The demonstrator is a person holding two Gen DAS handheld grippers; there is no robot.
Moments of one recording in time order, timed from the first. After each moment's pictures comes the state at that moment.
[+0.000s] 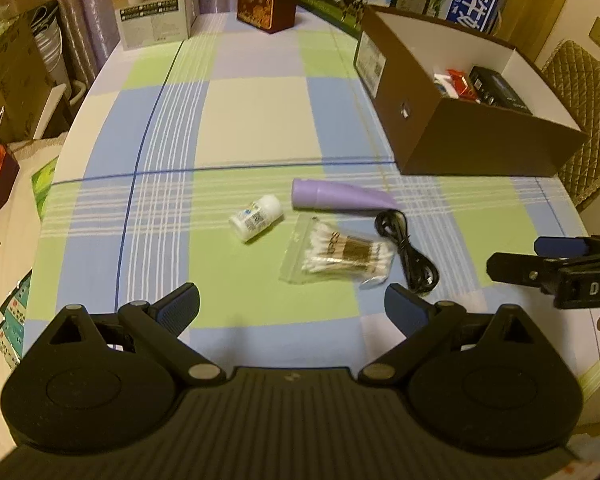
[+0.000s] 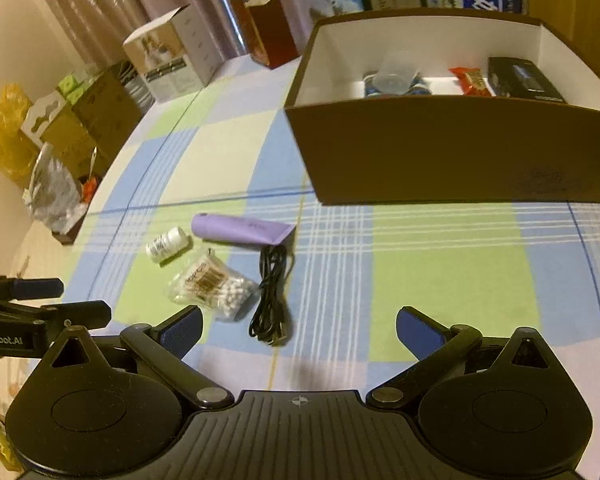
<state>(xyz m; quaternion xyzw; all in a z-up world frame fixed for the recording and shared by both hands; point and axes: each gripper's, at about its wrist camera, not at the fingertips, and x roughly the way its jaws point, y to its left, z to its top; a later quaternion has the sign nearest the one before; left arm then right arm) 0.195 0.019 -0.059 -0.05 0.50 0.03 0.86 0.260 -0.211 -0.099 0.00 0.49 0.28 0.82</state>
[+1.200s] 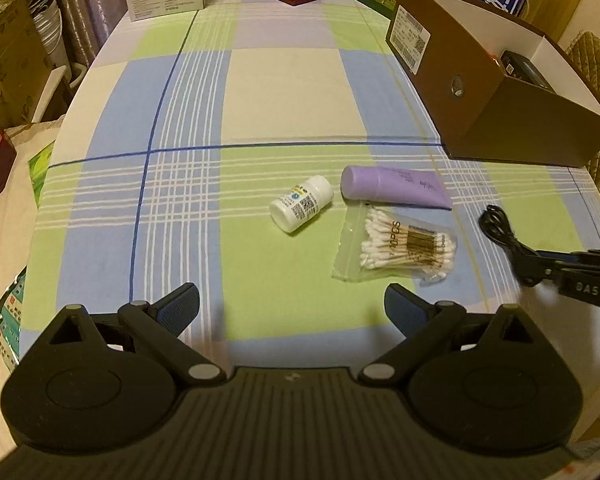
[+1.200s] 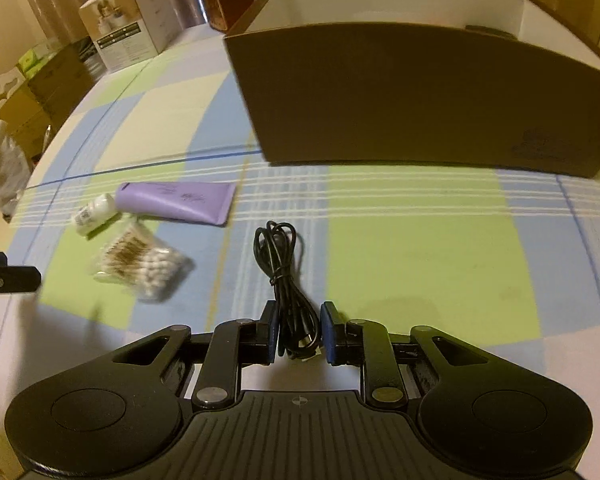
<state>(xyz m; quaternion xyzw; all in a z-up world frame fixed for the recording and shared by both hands) 0.217 0.059 -0.099 -0.05 0.52 0.02 0.85 0.270 -0.216 -0.151 -0.04 0.50 0.23 0.84</state>
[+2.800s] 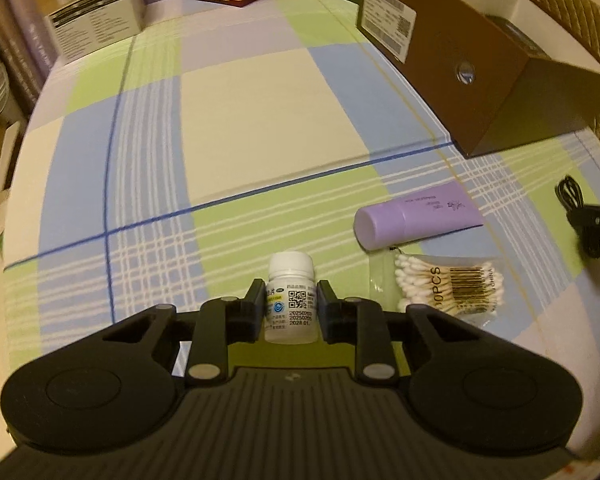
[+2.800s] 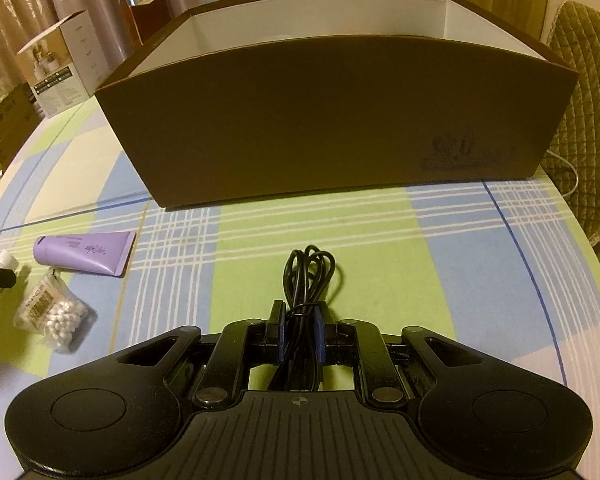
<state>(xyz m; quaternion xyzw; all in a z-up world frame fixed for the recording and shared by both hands) 0.279 0.073 -0.129 0.02 0.52 -0.04 0.85 0.304 -0.262 -0.156 -0.02 0.47 0.16 0.87</state>
